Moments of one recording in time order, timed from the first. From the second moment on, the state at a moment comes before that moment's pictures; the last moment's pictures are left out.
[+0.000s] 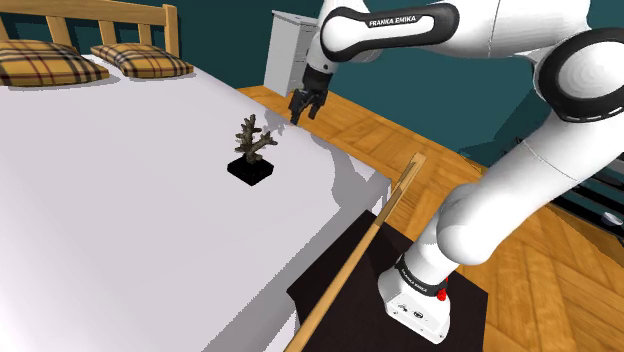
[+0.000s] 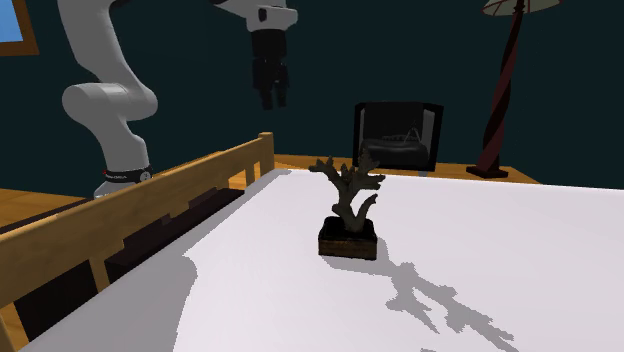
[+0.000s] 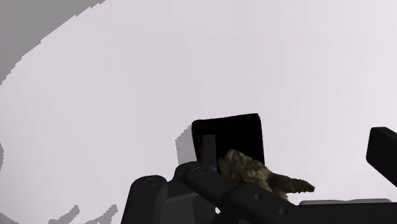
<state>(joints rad) 0.05 -0.18 -0.07 -2.14 0.01 2.02 -0.07</state>
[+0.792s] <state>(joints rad) 0.04 0.26 -0.08 -1.84 0.11 2.11 -0.23</state>
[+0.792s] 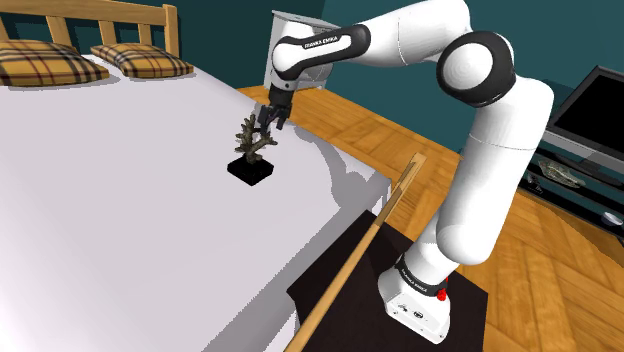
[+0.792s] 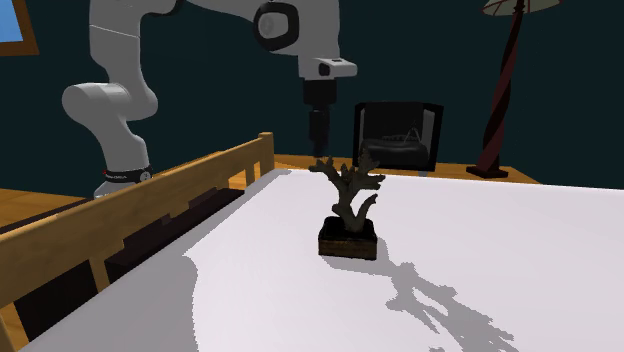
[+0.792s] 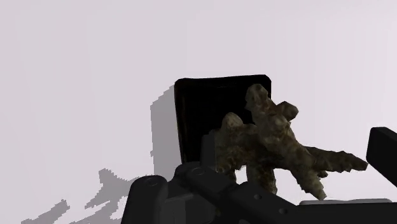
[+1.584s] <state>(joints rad) 0.04 0.32 -0.07 -1.87 0.12 2.20 -0.24</state>
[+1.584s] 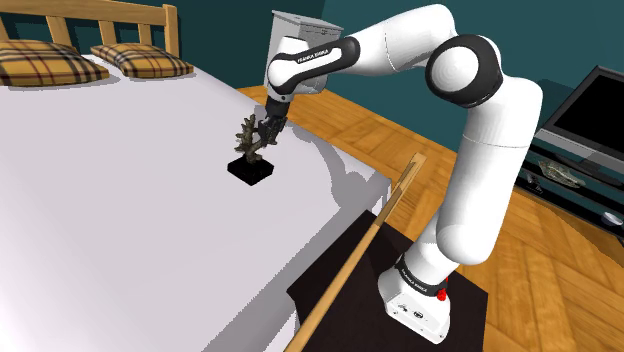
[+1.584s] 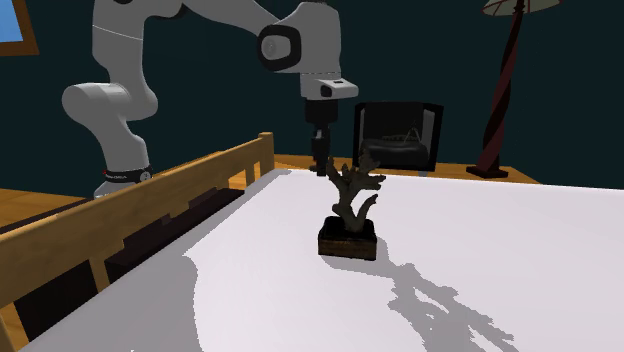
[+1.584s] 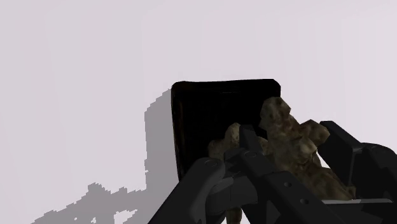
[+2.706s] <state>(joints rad) 0.04 0.26 -0.08 -1.82 0.11 2.08 -0.23</state>
